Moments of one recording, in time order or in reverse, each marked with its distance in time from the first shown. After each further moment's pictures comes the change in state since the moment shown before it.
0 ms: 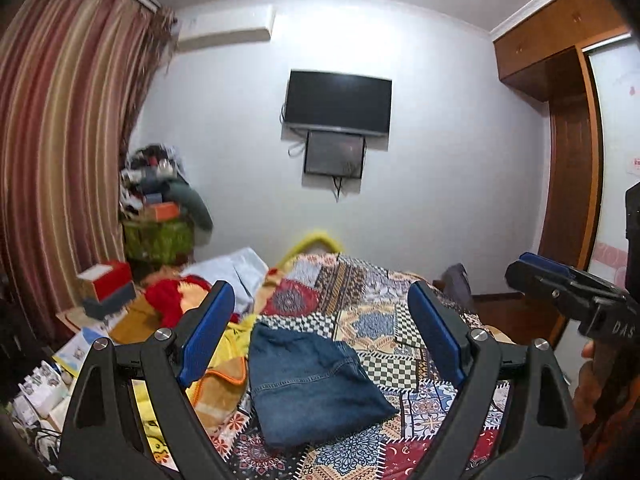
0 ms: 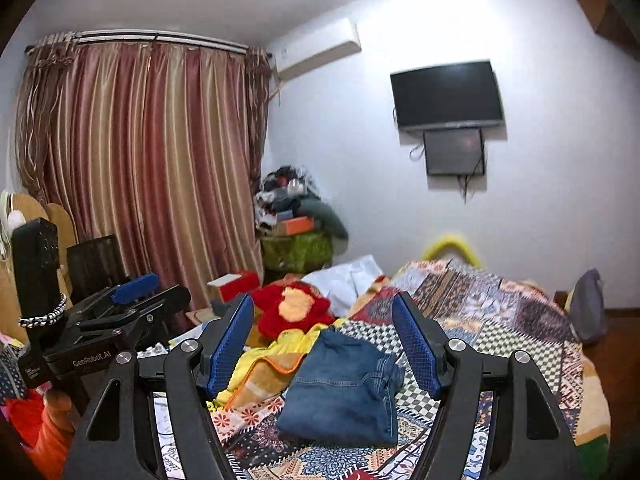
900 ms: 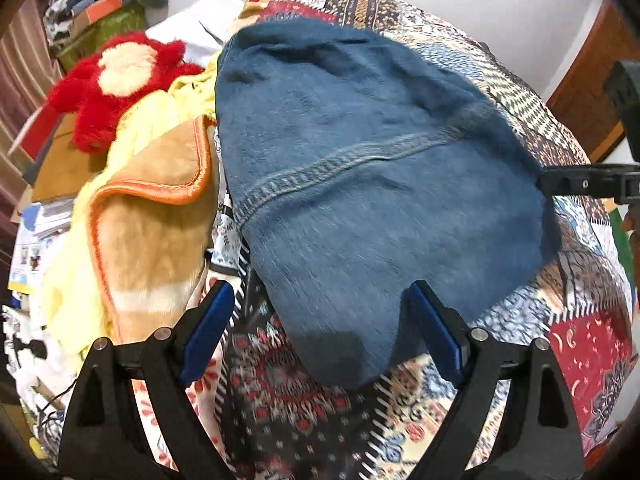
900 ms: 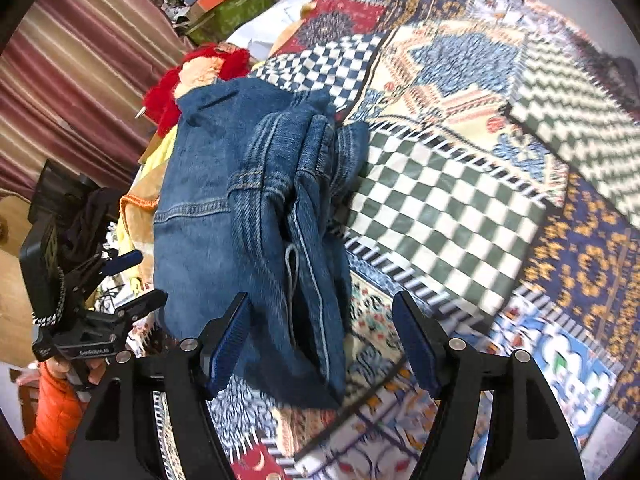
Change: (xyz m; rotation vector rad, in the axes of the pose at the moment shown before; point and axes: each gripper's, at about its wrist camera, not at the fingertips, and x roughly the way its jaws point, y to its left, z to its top) left arm 0.253 0.071 -0.202 0.058 0.927 -0.065; right arm 0.268 -0.180 -0.193 0.315 0.953 0.043
